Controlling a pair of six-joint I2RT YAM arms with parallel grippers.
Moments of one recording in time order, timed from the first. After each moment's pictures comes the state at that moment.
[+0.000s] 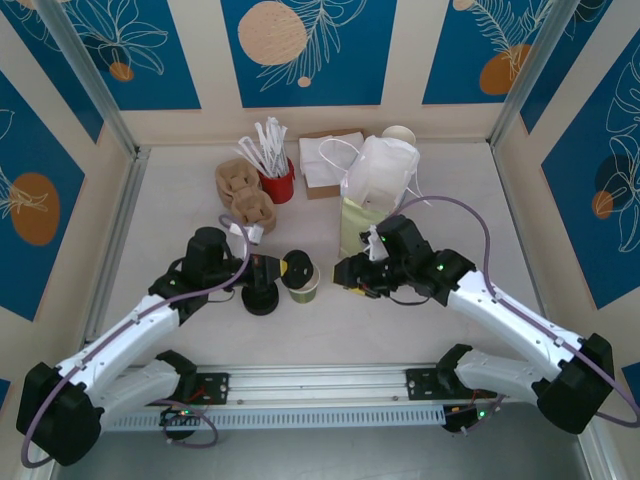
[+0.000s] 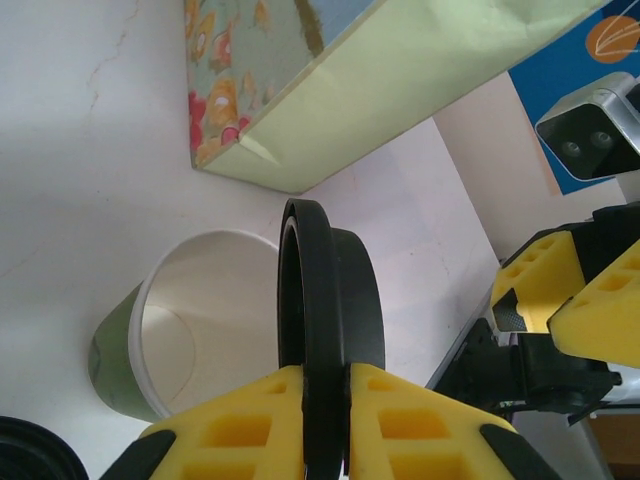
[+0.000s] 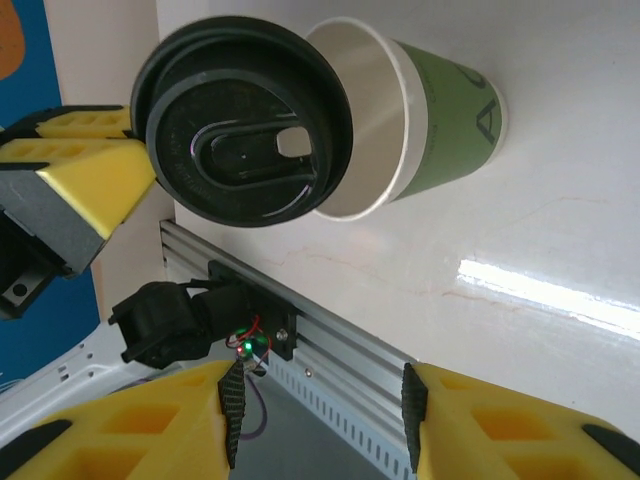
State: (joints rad) left arm -0.51 0.96 0.60 -0.17 0.57 -0.60; right arm 0.70 1.06 0.87 -0.62 -0.48 0.95
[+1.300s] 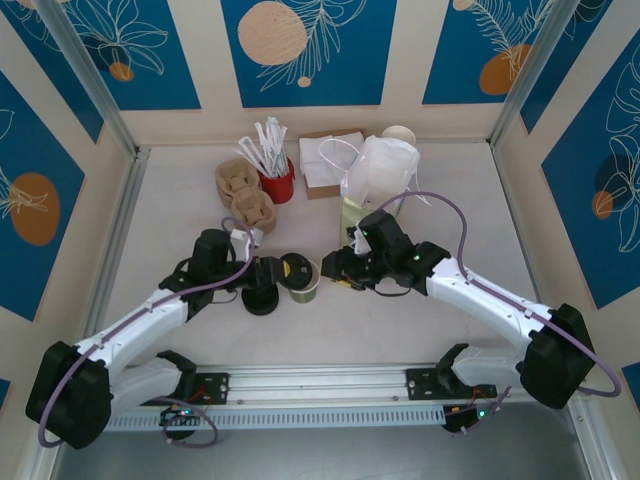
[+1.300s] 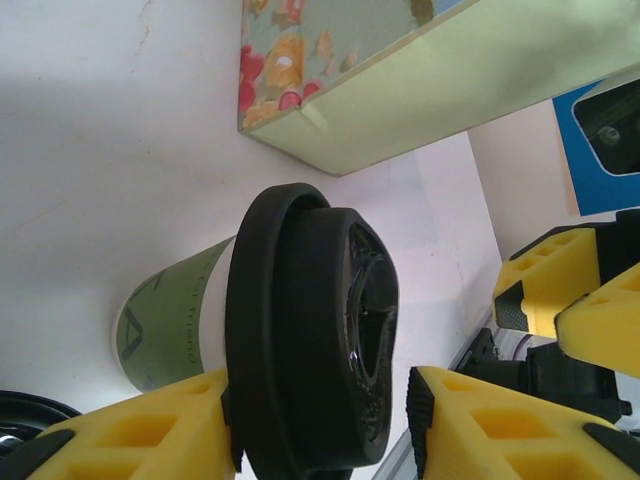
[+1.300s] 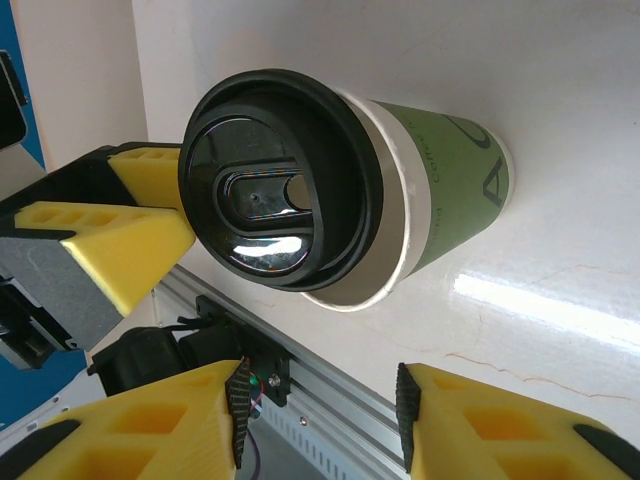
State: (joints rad) left arm -0.47 1.07 0.54 -0.07 0.60 -0.67; right arm 0.72 1.22 0.89 -0.49 -0.45 0.97
